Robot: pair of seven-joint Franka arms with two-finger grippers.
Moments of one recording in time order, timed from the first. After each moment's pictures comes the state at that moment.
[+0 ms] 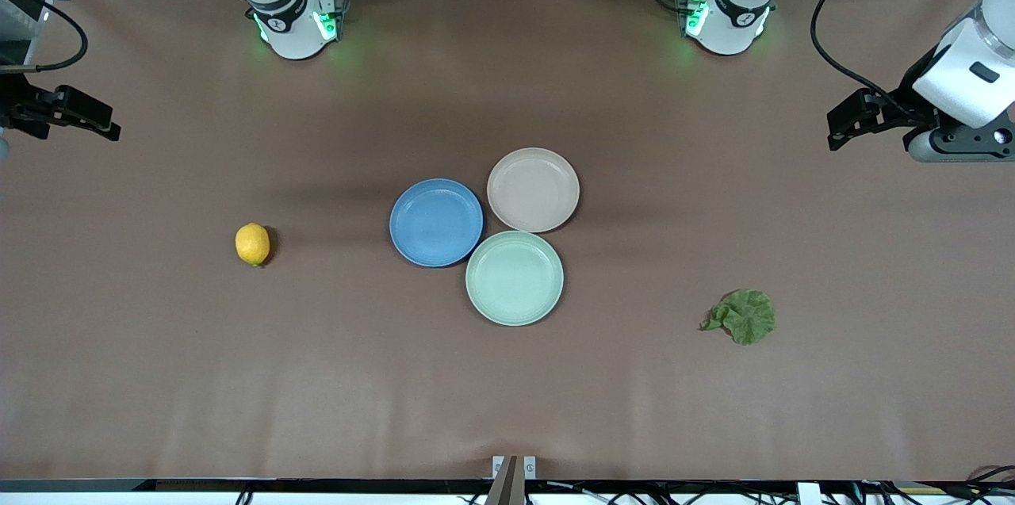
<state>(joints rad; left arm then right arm) -0.07 0.03 -0.09 -1.51 0.02 1.55 -0.13 0.13 0.02 -0.18 -1.51 0.00 1.44 -0.01</state>
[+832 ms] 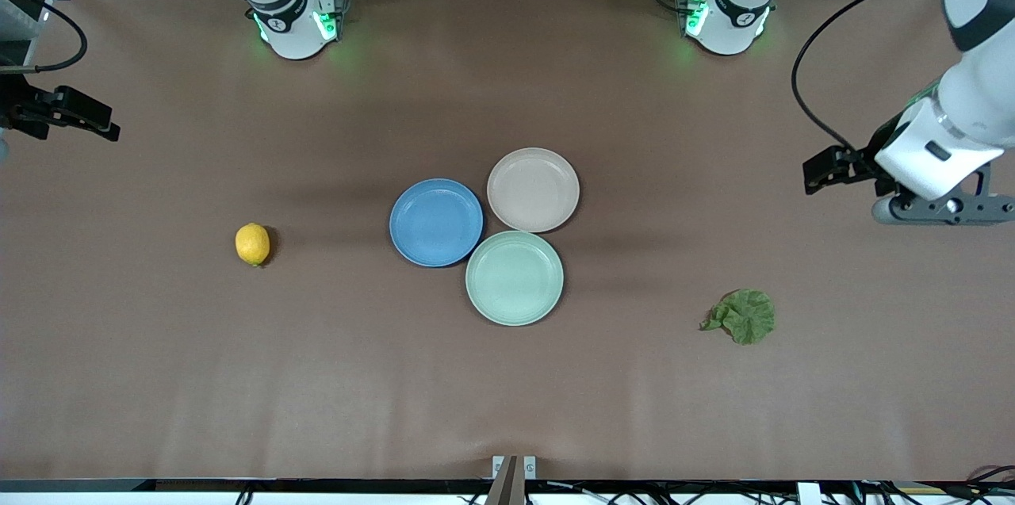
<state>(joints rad) -0.08 0.20 -0.10 -1.44 0.02 1.61 -0.13 0.13 0.02 -0.18 -1.51 0.00 1.44 -0.01</state>
